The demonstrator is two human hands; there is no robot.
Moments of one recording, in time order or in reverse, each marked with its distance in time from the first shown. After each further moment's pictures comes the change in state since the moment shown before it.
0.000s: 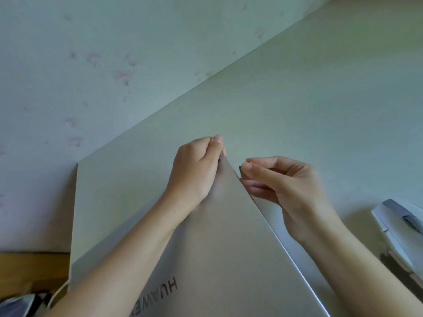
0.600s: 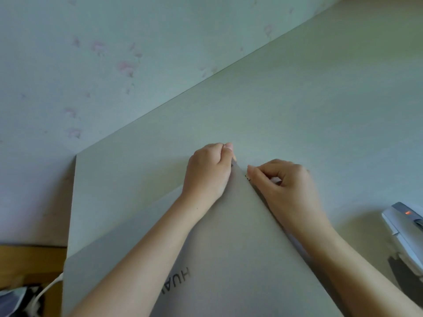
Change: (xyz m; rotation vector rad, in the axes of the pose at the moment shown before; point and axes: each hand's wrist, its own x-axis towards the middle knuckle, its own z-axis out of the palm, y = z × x) left_hand 0.005 -0.024 0.027 0.169 -0.011 -0.026; right_hand 0.015 0.027 -0.009 -0.936 0.113 -0.401
